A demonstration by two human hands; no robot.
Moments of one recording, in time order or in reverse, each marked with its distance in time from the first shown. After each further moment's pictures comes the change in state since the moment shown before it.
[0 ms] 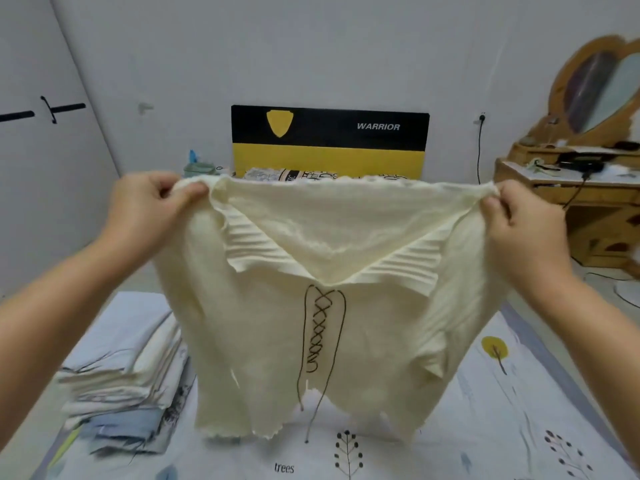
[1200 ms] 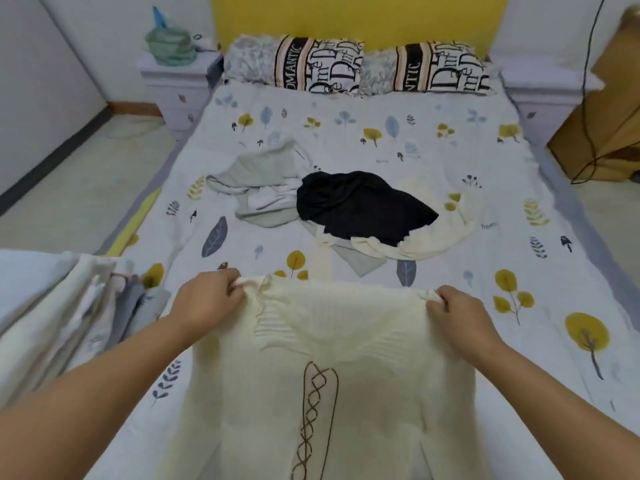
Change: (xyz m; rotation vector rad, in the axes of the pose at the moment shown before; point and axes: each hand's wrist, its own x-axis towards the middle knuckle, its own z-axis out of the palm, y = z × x) left_hand -0.048 -0.233 0.345 0.523 -0.727 -0.229; right_hand -0.064 0.251 0.340 -0.114 -0.880 0.515
